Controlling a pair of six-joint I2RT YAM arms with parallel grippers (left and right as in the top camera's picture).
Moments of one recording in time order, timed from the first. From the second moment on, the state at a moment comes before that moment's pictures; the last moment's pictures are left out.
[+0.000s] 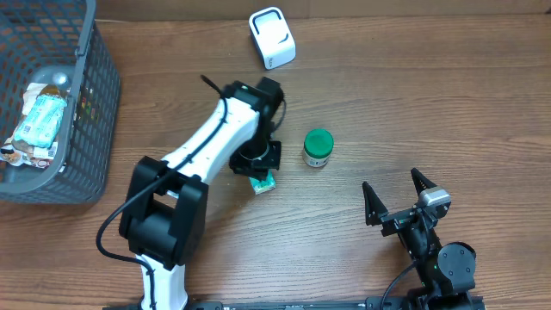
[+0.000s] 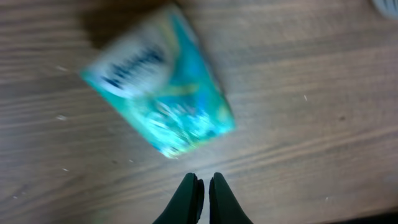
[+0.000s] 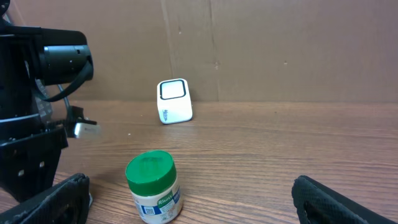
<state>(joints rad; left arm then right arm) -0.50 2.03 1.57 -1.27 0.18 -0.38 0.18 0.01 0.02 -0.03 -0.12 0.12</state>
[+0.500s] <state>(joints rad) -0.60 2.03 1.50 -1.18 0.09 -0.42 0.18 0.01 0.02 -0.02 -0.12 0.12</state>
